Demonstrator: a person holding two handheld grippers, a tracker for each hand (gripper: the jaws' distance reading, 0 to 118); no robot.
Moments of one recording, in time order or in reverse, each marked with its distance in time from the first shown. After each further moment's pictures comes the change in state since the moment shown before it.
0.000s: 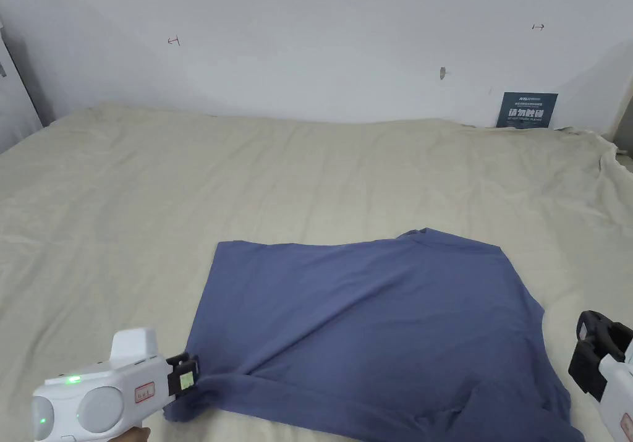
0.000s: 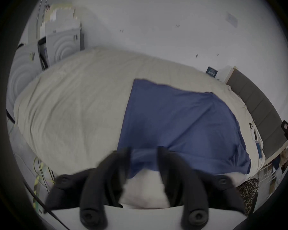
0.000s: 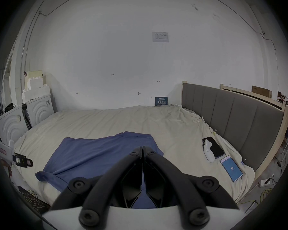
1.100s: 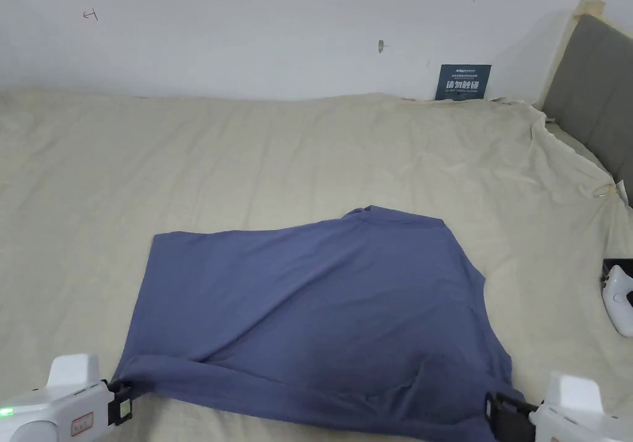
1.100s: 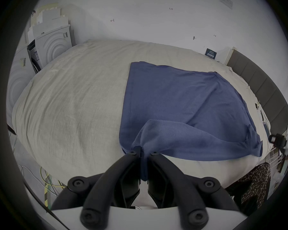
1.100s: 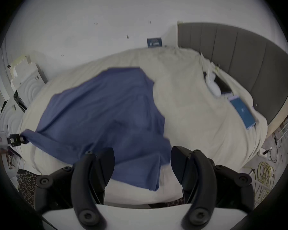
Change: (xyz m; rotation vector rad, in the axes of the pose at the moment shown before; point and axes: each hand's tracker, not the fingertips) left arm -0.004 -0.010 -0.028 -0.046 0.005 -0.144; right arm 0.049 -0.116 -0.053 -0.545 -0.007 -0.098
